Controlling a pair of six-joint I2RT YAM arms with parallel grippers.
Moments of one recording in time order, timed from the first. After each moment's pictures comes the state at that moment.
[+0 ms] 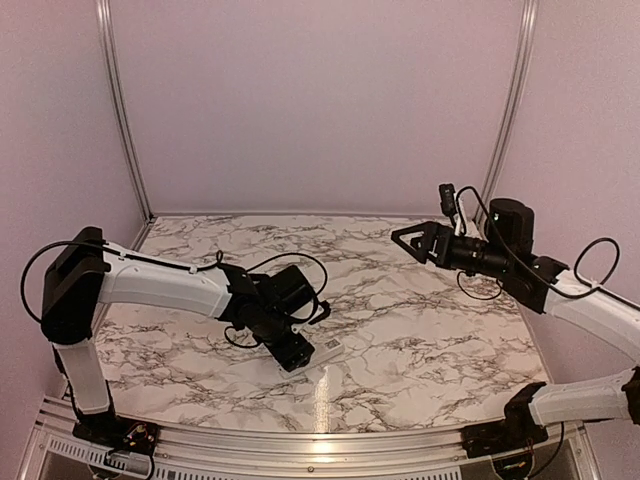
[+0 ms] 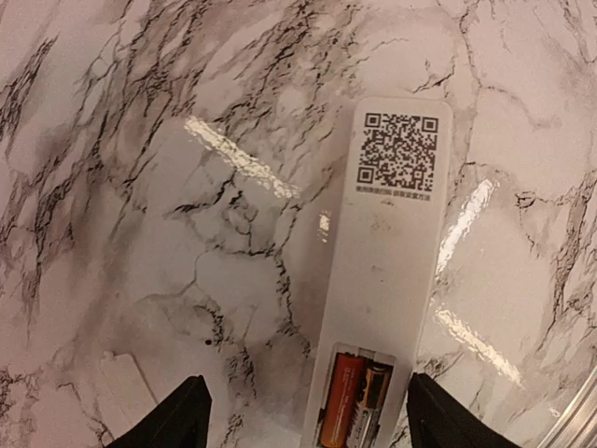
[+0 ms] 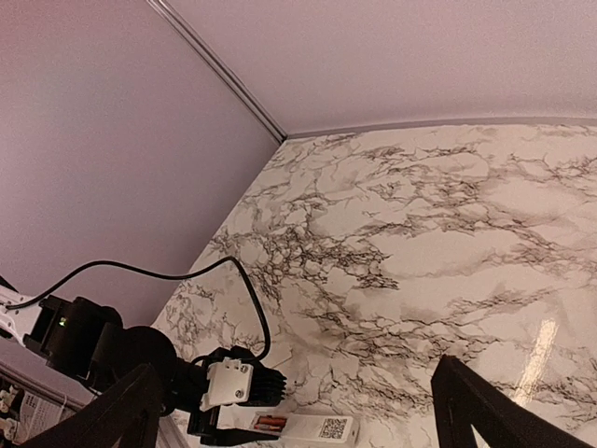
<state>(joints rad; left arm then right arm) -1.05 1.90 1.26 -0.54 -0.02 -0.10 0.48 1.05 0.77 0.04 -0.43 0.54</state>
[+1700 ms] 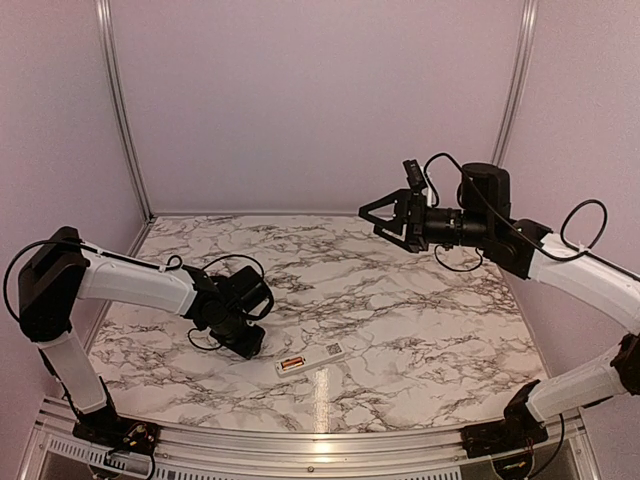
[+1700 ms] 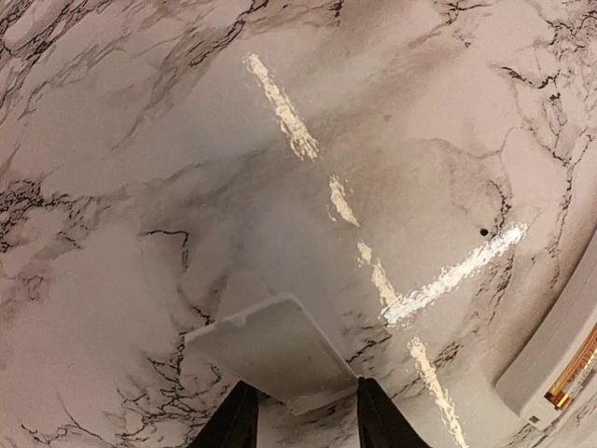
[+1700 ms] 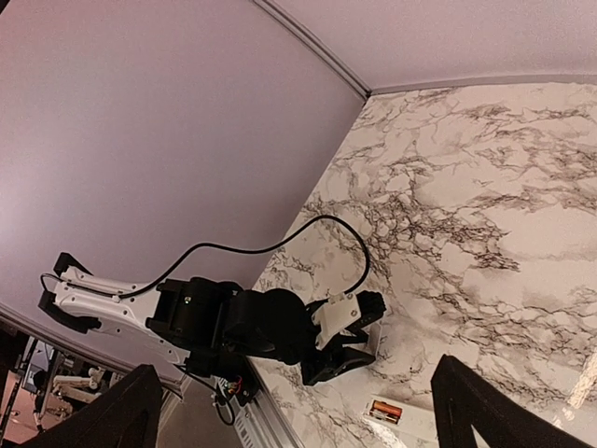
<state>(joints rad) -0.89 1.74 0.98 -0.50 -0.08 -0.35 0.60 1.25 1.07 -0.07 -0.56 0.73</state>
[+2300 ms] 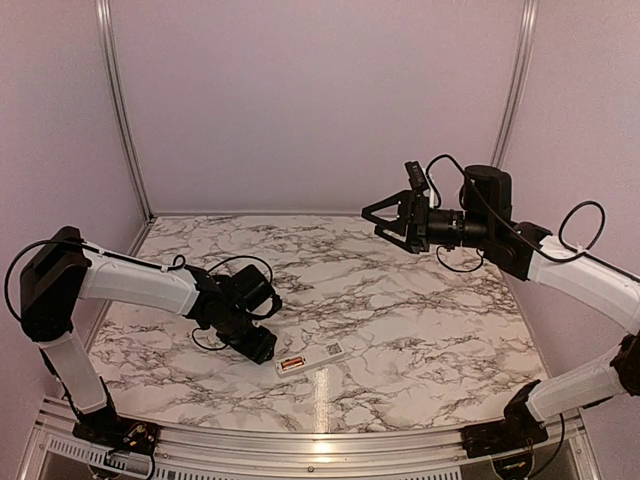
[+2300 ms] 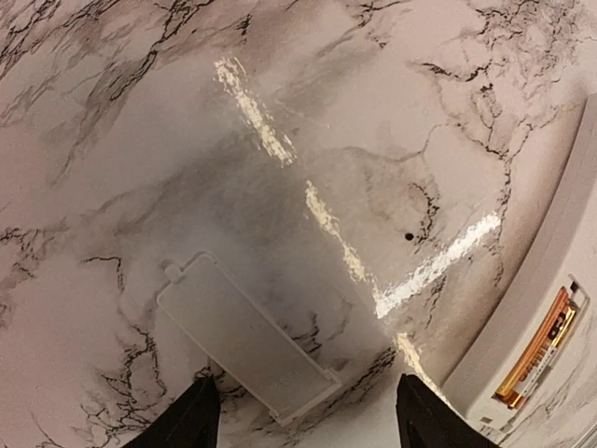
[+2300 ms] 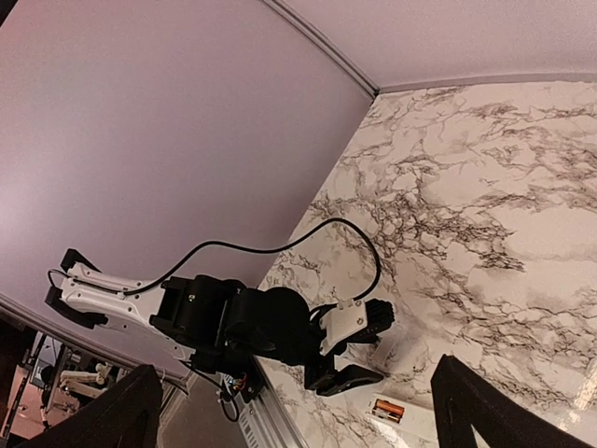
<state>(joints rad) -0.90 1.75 1.00 -0.47 -0.01 -0.32 0.57 1.25 1.05 -0.03 -0.62 0.74</state>
